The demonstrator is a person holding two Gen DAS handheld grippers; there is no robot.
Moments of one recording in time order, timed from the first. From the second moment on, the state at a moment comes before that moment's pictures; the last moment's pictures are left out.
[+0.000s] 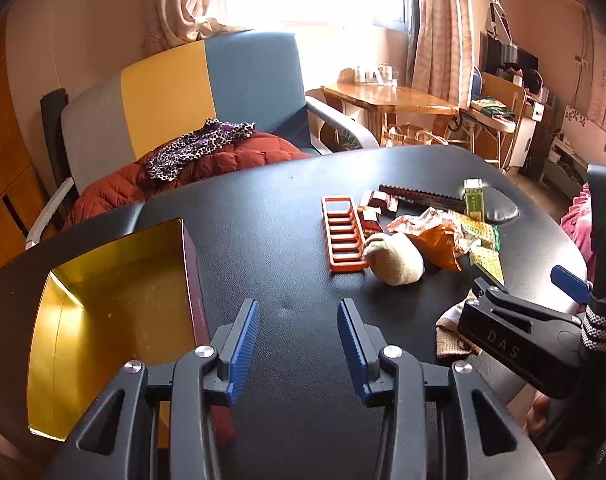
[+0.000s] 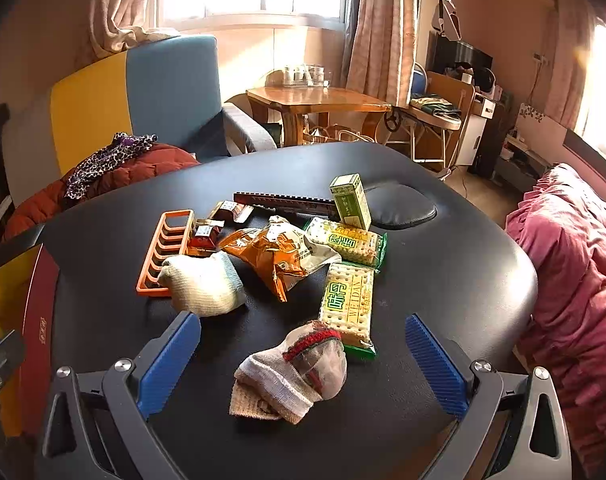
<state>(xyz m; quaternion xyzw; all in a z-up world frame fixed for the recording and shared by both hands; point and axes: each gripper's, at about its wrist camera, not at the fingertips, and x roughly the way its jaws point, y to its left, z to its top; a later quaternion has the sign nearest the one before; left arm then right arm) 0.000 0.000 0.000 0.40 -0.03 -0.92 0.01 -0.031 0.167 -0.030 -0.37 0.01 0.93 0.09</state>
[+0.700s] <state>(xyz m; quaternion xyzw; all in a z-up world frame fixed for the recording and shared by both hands) 0.031 -0.002 -0.079 0.49 -0.03 -0.87 -0.06 0.003 0.240 -0.080 -0.41 0.12 0.90 -0.10</state>
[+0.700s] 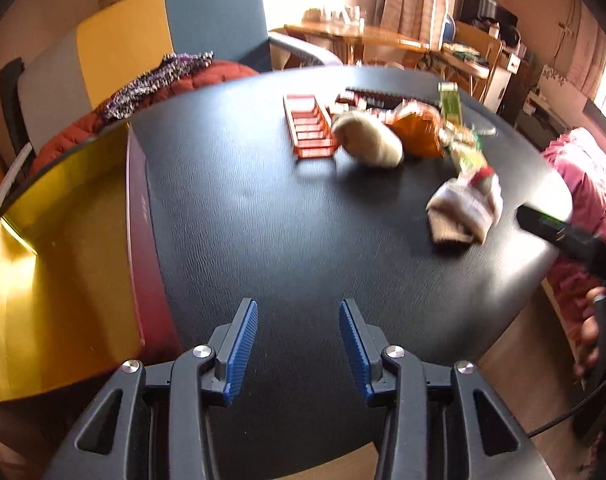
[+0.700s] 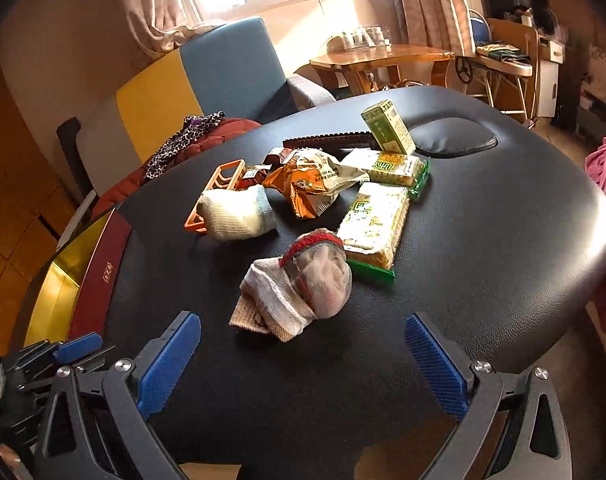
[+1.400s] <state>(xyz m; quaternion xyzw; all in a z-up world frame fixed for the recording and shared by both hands) 0.023 0.002 -0.103 0.51 0.00 -0.85 -0.11 -0.070 0.234 -0.099 -0.44 0.28 0.80 -0.29</state>
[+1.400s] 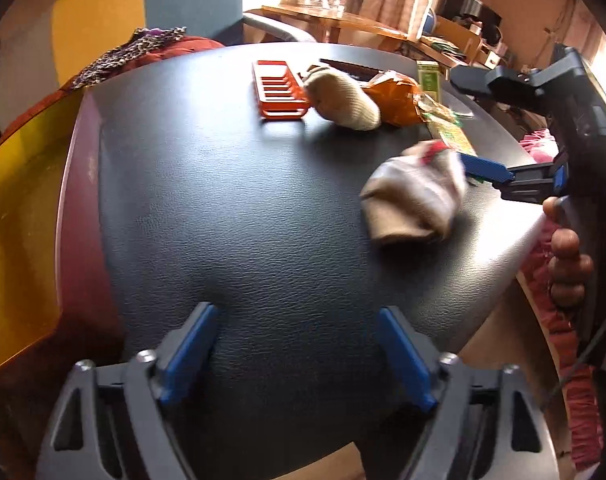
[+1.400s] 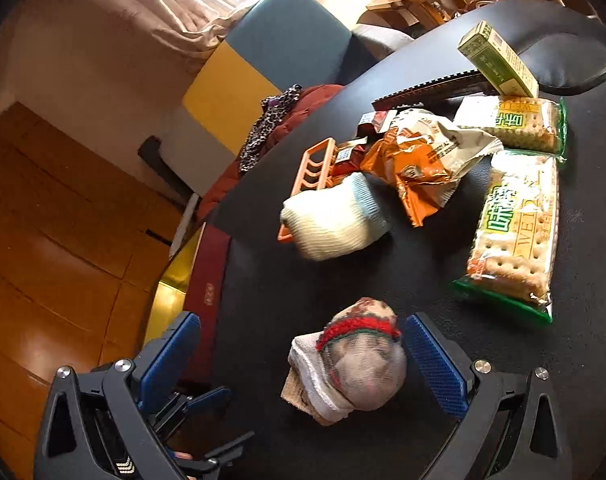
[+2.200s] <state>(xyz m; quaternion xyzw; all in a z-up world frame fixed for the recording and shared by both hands) -0.065 0.094 -0.091 0.49 -0.10 -0.82 -0.27 -0.031 0.313 -0.086 -0.42 0.18 0.89 -0.09</state>
